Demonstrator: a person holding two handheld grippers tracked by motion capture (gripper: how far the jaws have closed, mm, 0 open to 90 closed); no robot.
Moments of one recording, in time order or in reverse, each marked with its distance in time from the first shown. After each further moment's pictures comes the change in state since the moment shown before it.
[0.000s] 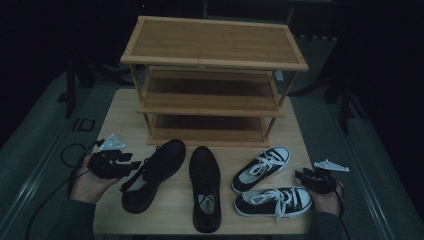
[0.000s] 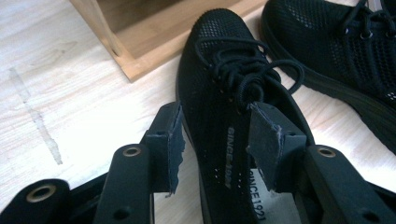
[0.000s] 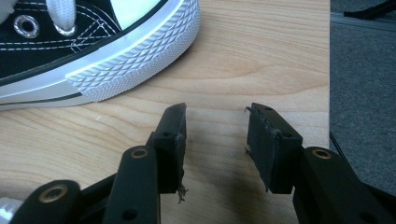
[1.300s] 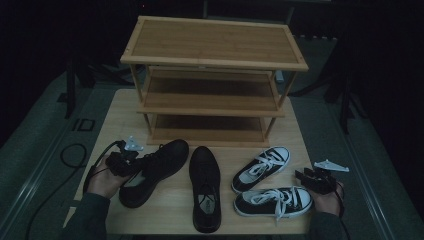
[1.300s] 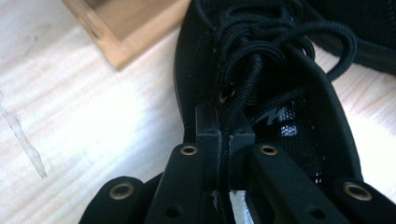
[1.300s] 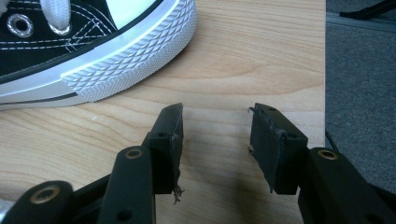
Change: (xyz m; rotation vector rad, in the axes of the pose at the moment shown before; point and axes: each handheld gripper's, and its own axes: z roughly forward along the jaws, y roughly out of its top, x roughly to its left) left arm -0.004 0.009 0.046 0.108 0.037 0.076; right arm 0.000 0.000 0.000 0.000 -0.012 0.000
